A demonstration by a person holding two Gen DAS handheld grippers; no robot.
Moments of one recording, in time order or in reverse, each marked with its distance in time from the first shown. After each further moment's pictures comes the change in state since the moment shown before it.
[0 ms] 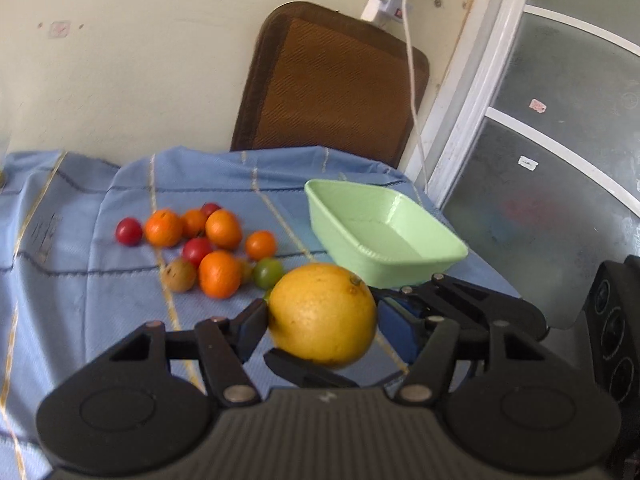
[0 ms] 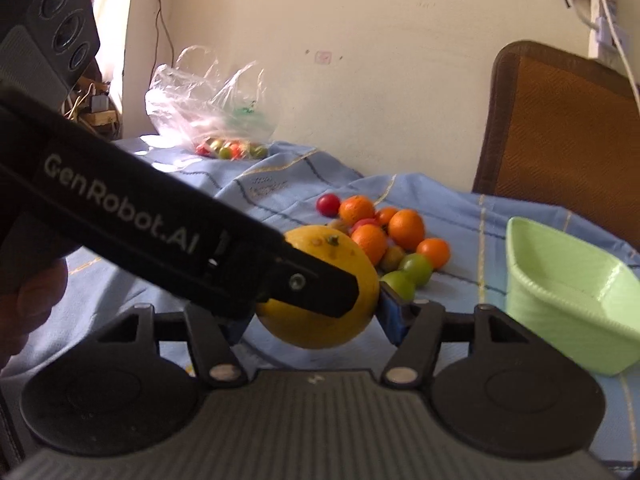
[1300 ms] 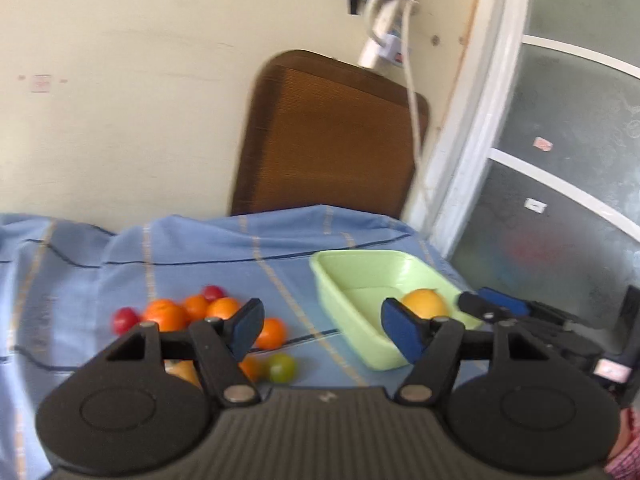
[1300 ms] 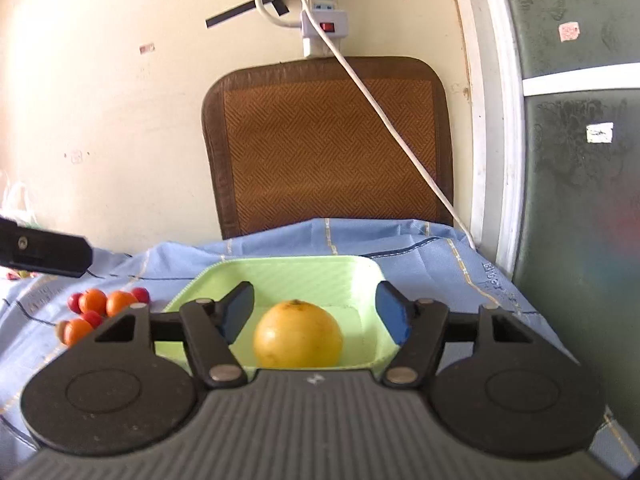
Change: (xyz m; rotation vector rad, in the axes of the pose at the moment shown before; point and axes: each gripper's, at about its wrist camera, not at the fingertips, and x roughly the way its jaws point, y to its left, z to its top) left arm -0.004 0.016 0.036 0.018 -0.113 0.064; right arm -0.049 -0.149 -0.013 0.364 -0.129 -0.382
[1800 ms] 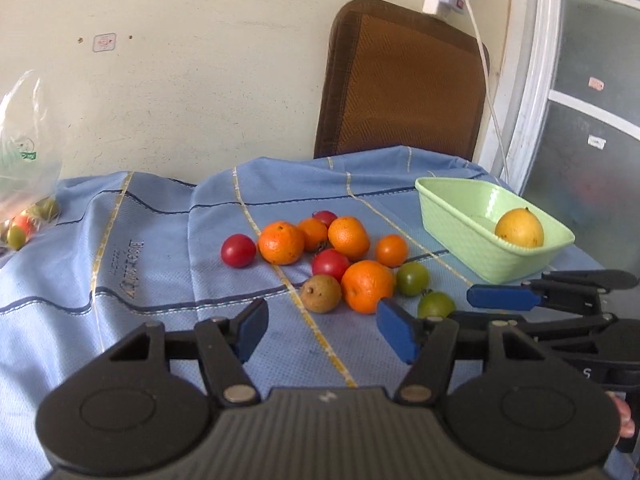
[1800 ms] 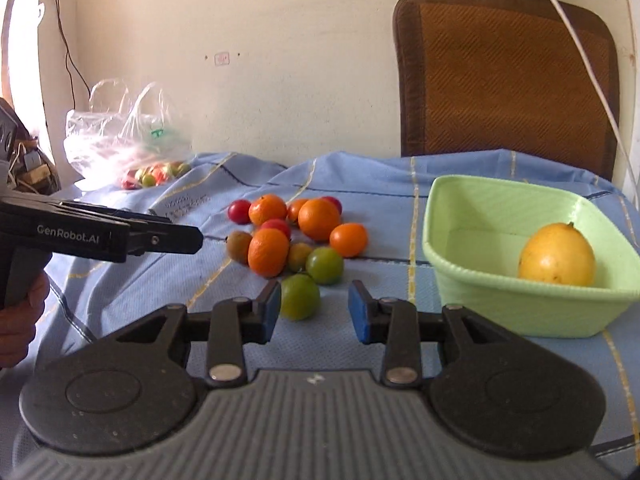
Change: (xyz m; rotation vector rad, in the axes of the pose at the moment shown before) left arm 0.008 0.056 -0.046 0.079 0.107 0.123; right arm 0.041 0.118 -0.030 -0.163 0.278 0.277
